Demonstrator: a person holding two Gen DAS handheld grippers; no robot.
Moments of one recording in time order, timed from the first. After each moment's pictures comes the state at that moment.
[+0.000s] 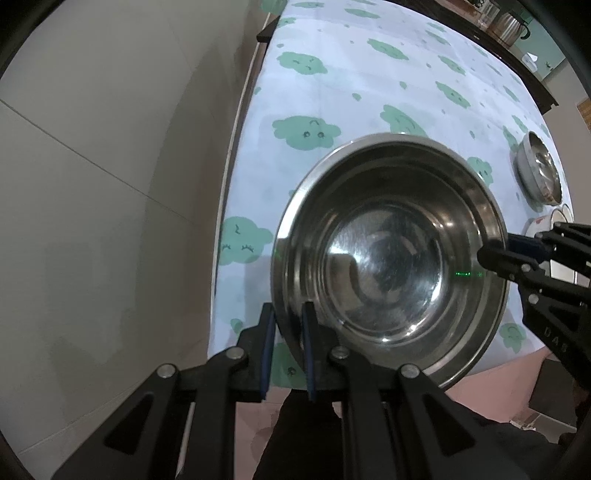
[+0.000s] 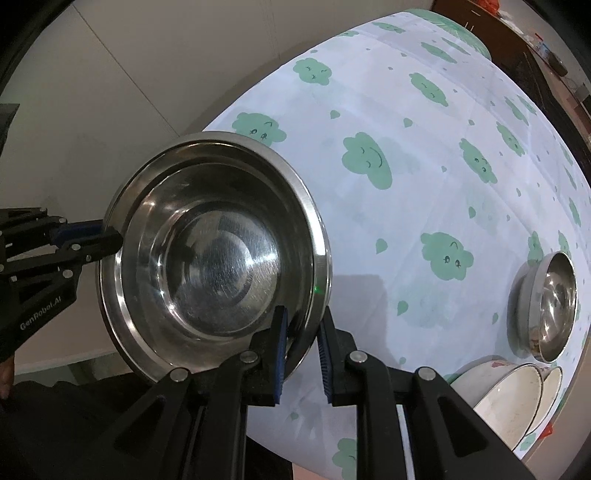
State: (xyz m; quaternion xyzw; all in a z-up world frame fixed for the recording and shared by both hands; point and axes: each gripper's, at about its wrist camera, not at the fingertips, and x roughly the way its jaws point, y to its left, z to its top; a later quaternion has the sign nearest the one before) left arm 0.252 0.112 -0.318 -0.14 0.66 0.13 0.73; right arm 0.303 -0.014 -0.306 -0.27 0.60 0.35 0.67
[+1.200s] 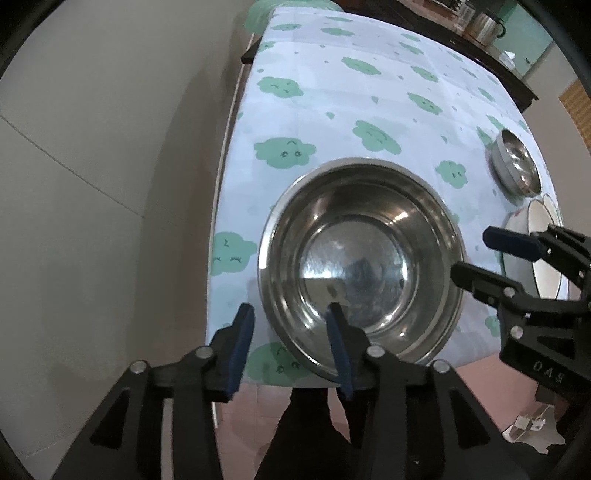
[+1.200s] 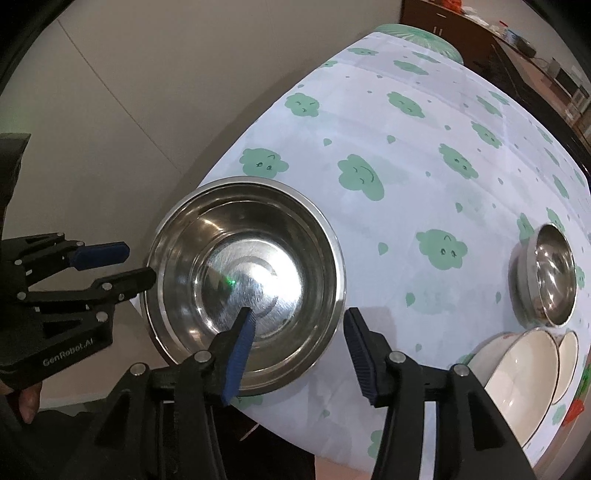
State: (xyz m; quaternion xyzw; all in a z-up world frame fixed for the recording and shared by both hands) left arm 0.244 0.099 -0.295 -0.12 0.63 0.11 0.76; right arm 0.283 -0.030 -0.283 -0.20 0.57 0.34 0.72
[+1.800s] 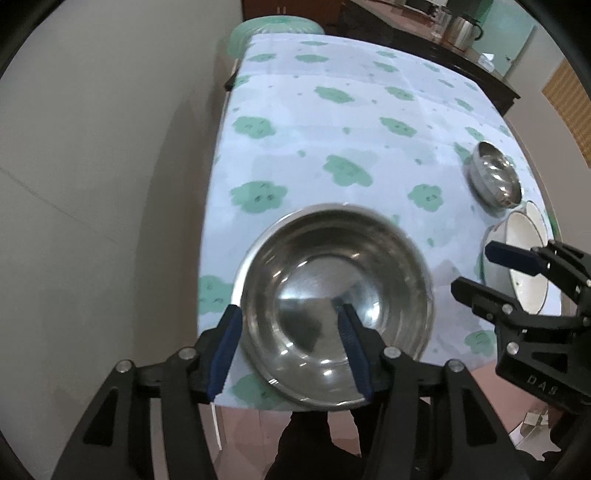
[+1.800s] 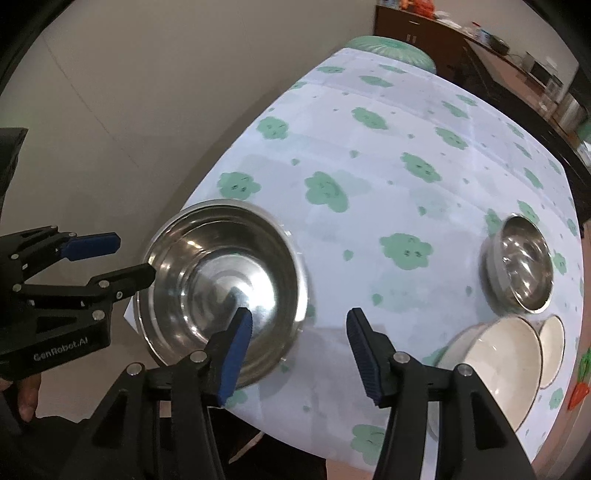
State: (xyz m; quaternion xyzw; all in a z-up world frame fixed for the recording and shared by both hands) left arm 0.271 0.080 -0.269 -0.10 0.60 0.09 0.79; right arm 0.290 -0.059 -0.261 -0.17 0.55 0.31 0.75
